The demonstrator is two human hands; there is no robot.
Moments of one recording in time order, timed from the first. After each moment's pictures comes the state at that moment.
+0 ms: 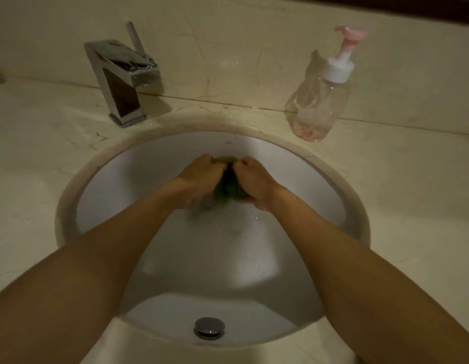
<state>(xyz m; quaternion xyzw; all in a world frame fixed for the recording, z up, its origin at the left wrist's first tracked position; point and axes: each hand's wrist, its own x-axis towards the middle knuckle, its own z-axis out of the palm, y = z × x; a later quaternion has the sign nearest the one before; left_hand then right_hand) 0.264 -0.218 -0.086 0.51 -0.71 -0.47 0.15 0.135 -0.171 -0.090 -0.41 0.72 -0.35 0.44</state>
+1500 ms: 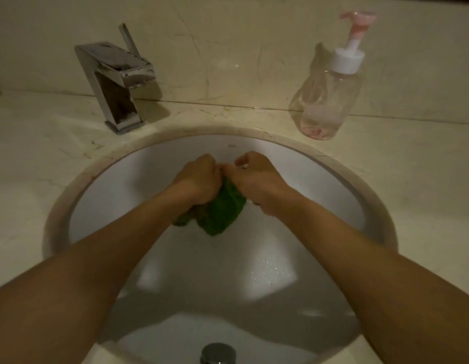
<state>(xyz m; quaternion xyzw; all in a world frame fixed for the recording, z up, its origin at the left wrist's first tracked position) 0.265 -0.209 -0.067 0.58 -0.74 -0.33 0.10 0.152 -0.159 -0.063 -0.44 0.75 -0.33 0.36</state>
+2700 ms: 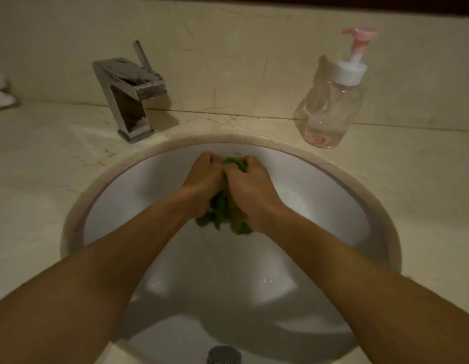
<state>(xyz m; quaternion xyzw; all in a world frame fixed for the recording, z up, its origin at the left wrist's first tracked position) 0.257 -0.217 -0.071 0.56 -0.60 -0.50 0.29 0.169 -0.153 -0.072 -0.42 0.65 -0.46 0.44</state>
